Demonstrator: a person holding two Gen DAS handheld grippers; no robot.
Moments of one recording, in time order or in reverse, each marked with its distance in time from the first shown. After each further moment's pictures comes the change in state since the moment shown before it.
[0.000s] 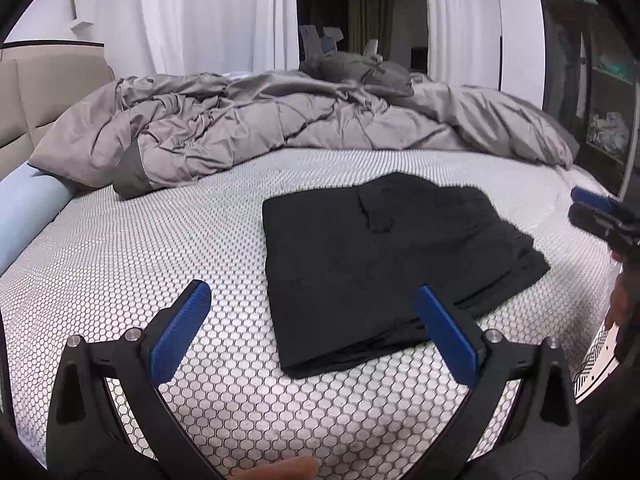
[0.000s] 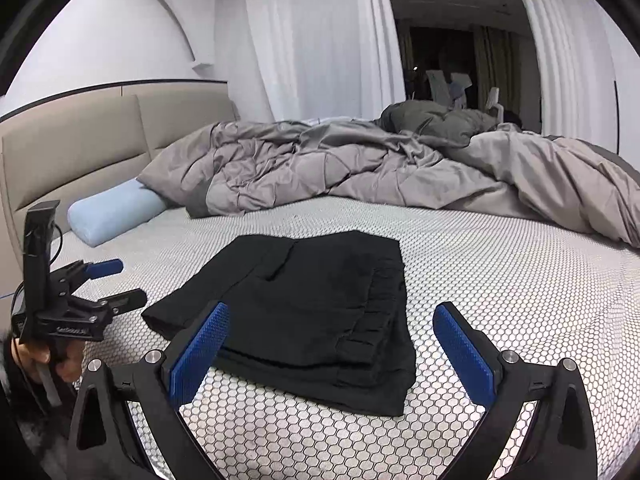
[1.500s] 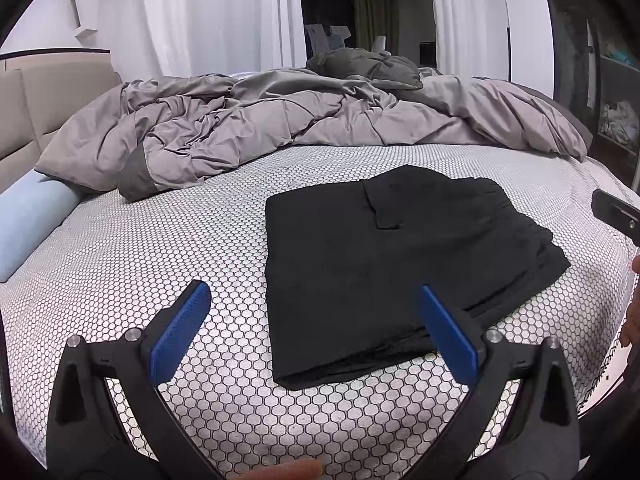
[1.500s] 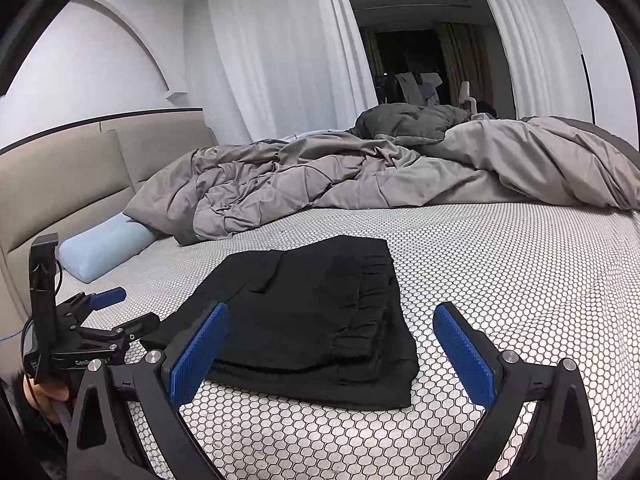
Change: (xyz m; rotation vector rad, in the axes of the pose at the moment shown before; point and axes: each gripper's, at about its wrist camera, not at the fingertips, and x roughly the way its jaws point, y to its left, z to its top) left arm 0.024 0.009 0.001 0.035 0.015 0.041; right arm -0.005 -0.010 -0.014 0.120 -0.046 -0.019
